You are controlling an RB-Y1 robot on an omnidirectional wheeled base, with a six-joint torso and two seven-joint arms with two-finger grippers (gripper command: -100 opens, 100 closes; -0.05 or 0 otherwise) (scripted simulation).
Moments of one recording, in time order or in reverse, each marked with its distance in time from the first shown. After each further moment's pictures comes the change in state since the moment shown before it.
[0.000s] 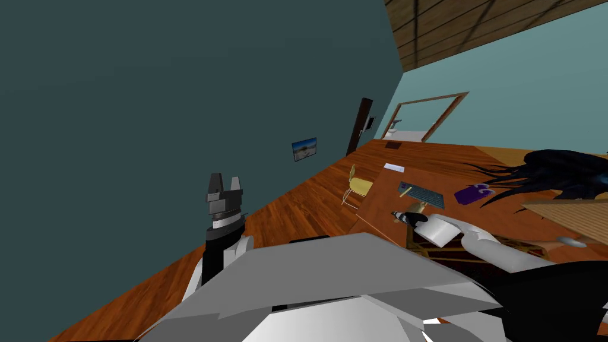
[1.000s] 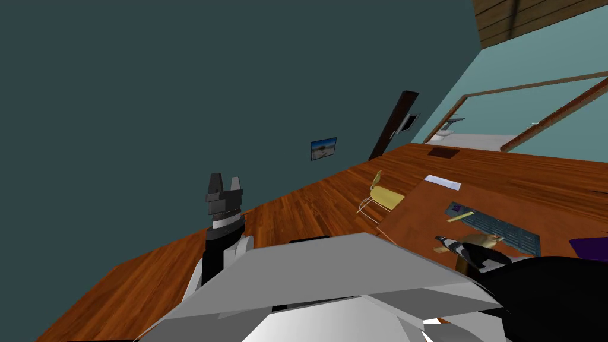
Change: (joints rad) left arm 0.000 0.000 0.000 0.000 0.000 0.000 0.000; right arm 0.185 -0.004 -0.005 0.312 -0.160 -0.310 -0.026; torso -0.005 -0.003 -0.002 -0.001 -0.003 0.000
